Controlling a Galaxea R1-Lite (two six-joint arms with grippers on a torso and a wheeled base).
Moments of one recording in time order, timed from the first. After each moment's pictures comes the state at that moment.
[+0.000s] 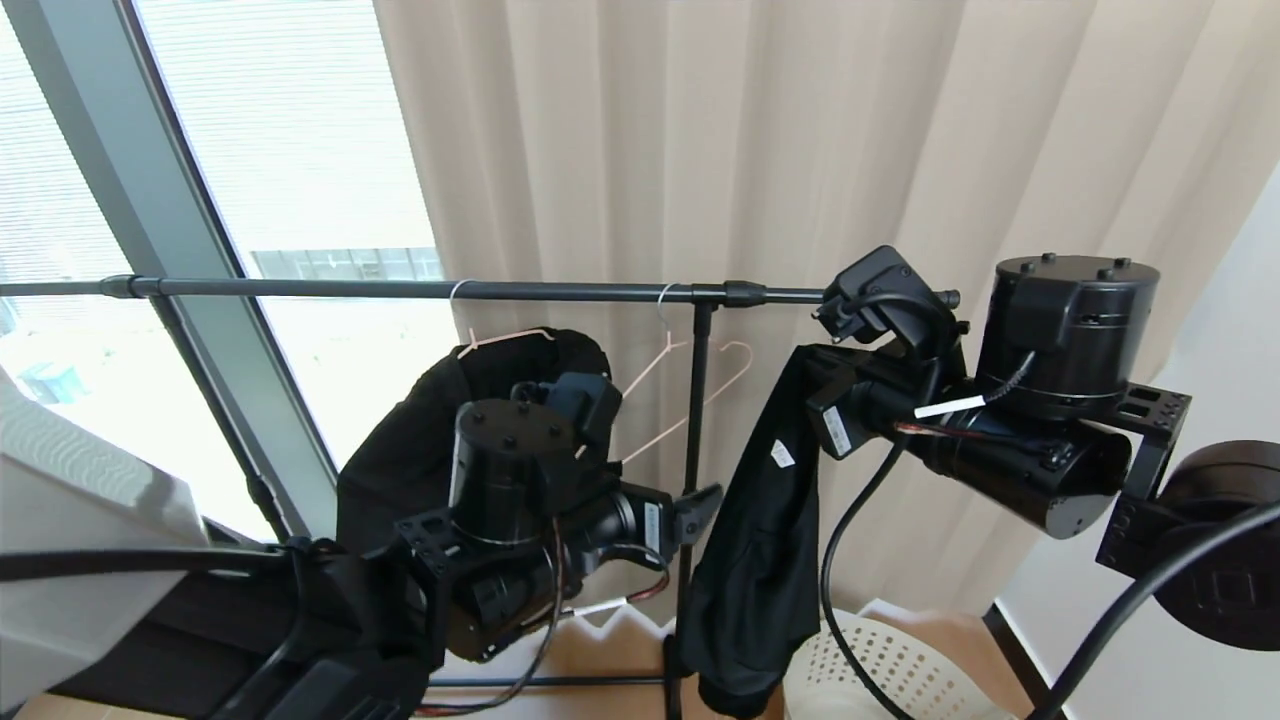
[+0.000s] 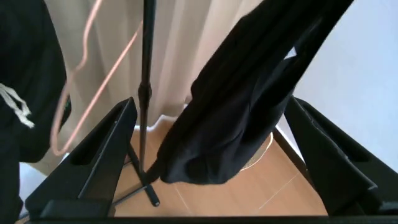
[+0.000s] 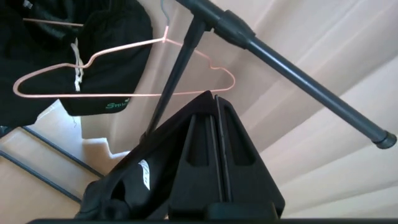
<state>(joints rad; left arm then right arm) -0.77 1.93 -0.76 -0.85 0.10 -0.25 0.62 1.71 -0.88 -0.64 -0.31 -0.33</state>
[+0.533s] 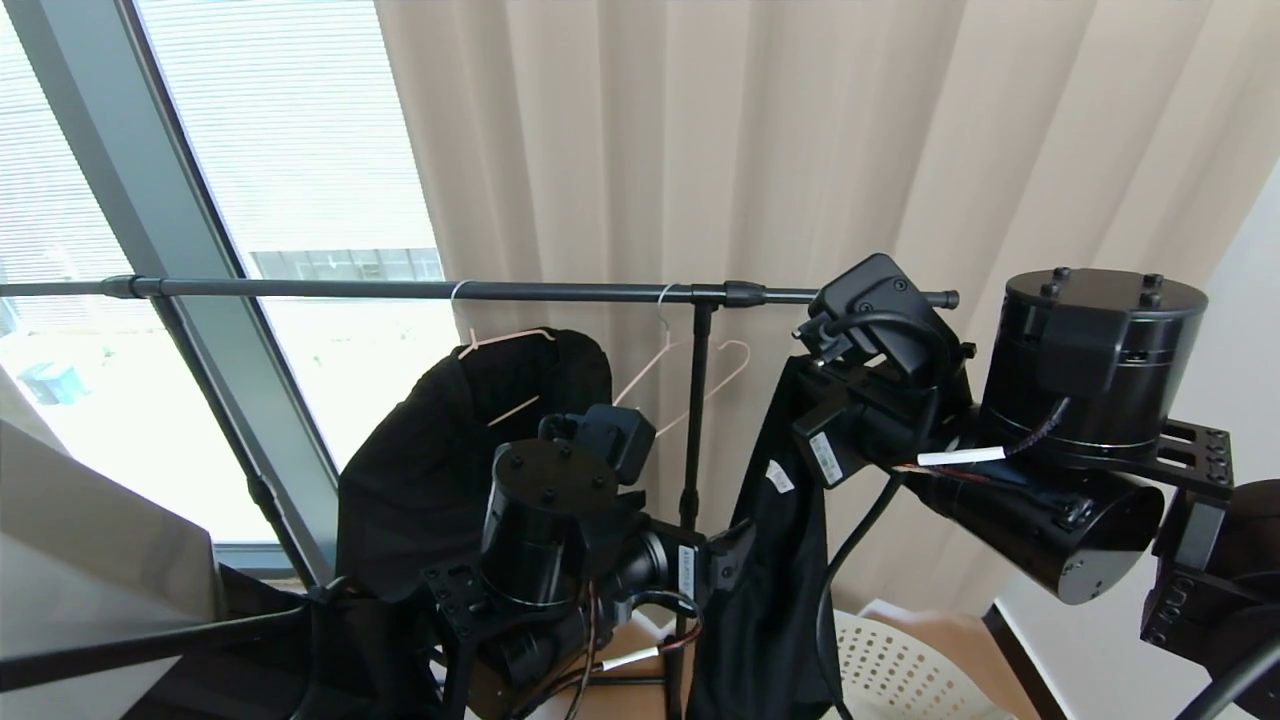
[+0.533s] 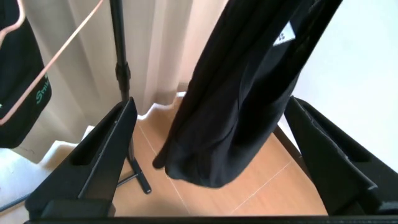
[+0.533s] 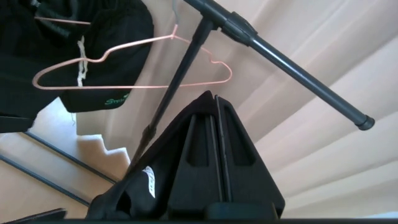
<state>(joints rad) -0.87 1.92 -0.73 -0.86 0.19 -0.29 0.75 1.67 -0.85 -0.63 -0.47 -0.33</state>
